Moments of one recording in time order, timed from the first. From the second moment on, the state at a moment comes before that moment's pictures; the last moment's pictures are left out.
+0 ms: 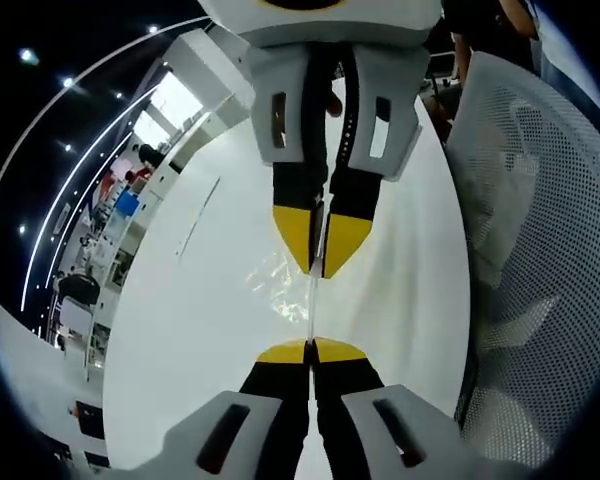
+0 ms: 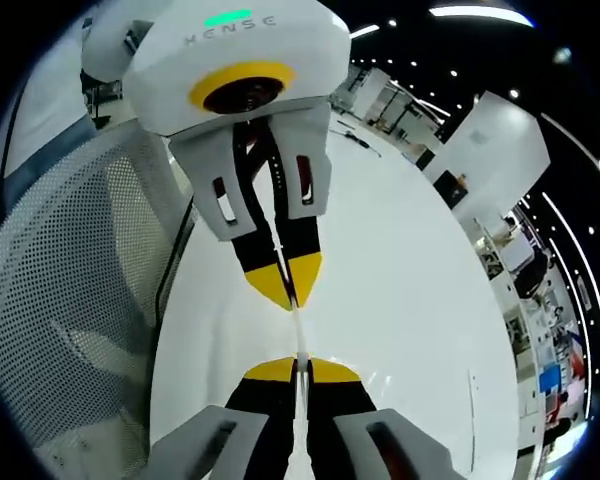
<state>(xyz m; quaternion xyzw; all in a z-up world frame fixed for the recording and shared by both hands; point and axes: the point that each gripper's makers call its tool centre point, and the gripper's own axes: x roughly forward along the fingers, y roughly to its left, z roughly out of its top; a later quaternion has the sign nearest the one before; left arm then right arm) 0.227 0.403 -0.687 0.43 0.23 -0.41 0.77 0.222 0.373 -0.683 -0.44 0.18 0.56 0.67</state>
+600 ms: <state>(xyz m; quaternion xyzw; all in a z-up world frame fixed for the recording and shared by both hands) 0.225 0.397 -0.683 0.44 0.23 -0.41 0.76 0.217 0.355 -0.676 -0.44 0.19 0.55 0.69</state>
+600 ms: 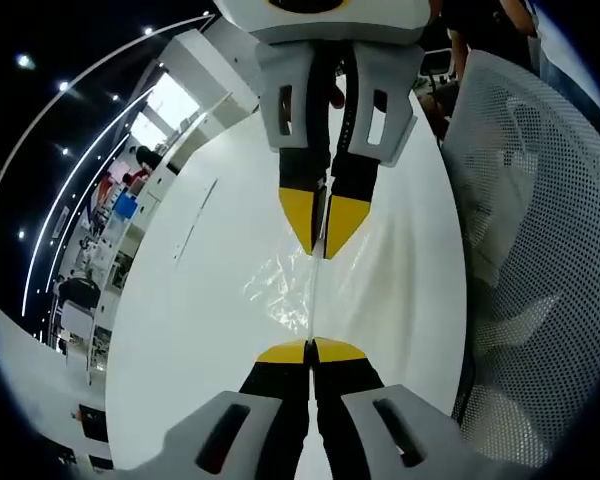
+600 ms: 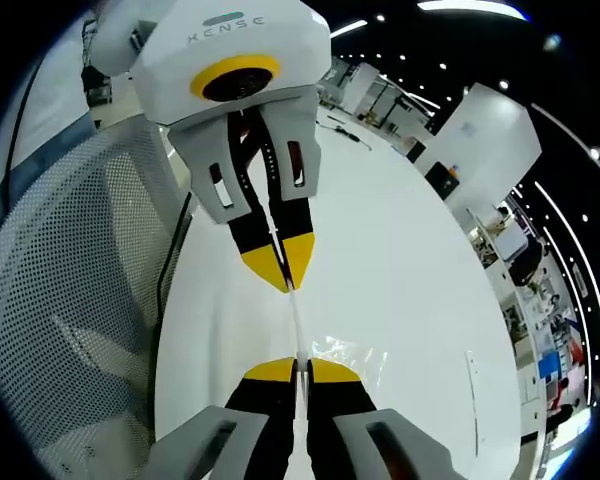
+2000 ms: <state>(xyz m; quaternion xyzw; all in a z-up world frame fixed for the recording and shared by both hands) 0.226 0.412 -0.689 0.44 0.25 -0.40 0.77 0.221 0.342 -0.680 -0.43 0.21 0.53 0.70</state>
